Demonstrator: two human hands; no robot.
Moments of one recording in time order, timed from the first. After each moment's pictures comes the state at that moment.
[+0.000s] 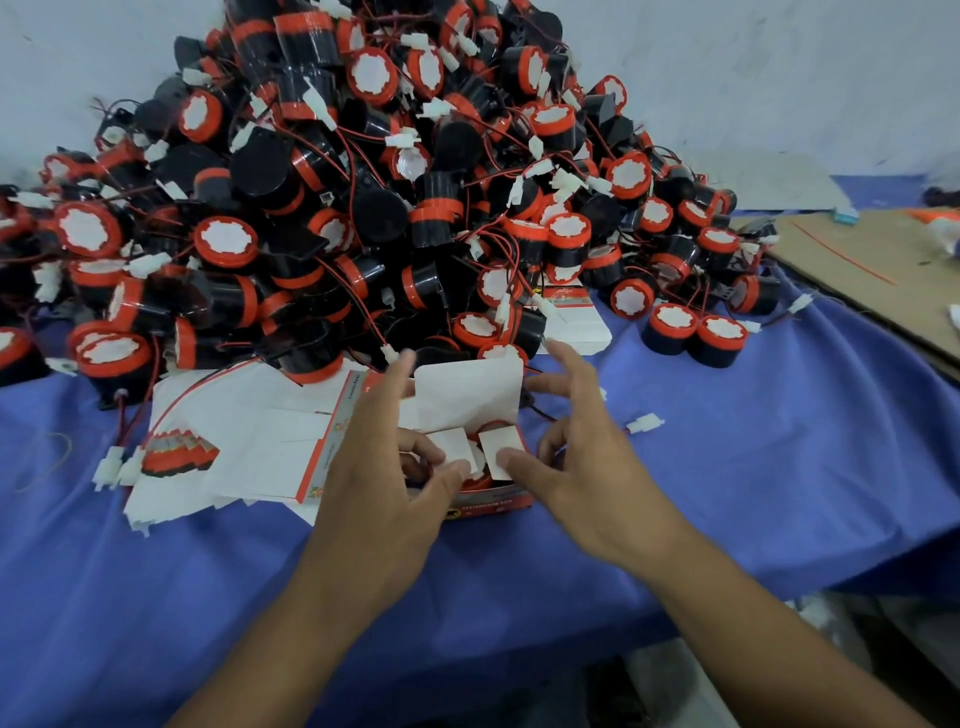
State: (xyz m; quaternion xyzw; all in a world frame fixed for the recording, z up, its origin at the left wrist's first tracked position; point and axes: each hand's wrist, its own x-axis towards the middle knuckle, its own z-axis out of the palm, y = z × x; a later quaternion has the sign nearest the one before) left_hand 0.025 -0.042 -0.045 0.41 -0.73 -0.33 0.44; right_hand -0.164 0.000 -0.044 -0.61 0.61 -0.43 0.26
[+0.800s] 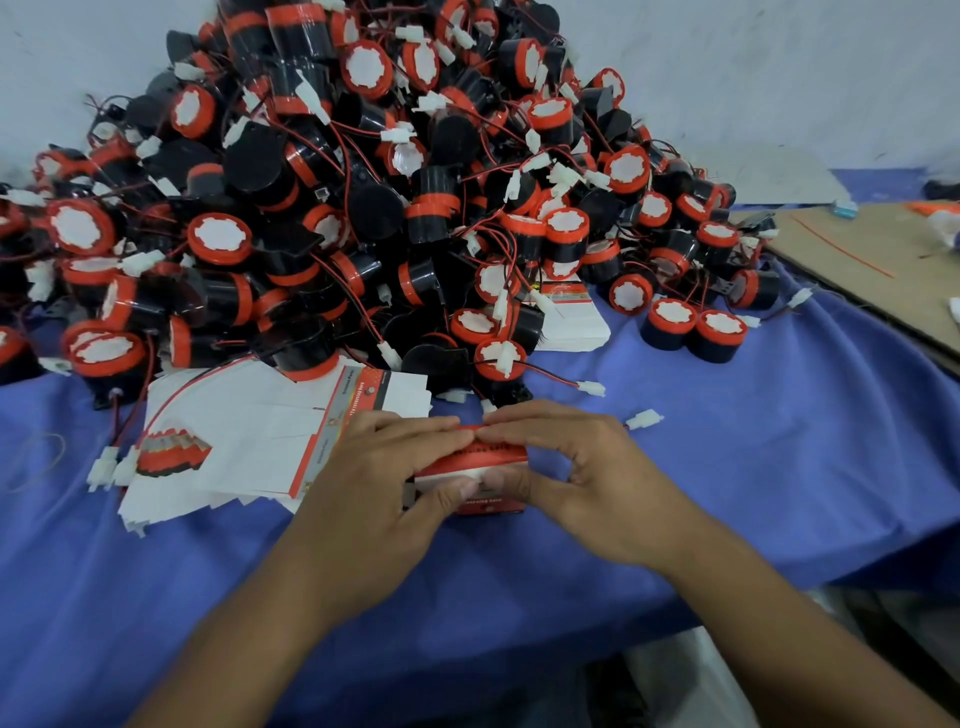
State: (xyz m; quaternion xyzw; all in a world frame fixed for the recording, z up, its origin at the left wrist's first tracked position) left_hand 0.044 -0.055 -0.042 0.36 -0.88 -0.19 0.26; right_hand -0.172 0.003 -0.035 -0.73 0.54 -0.37 0.21
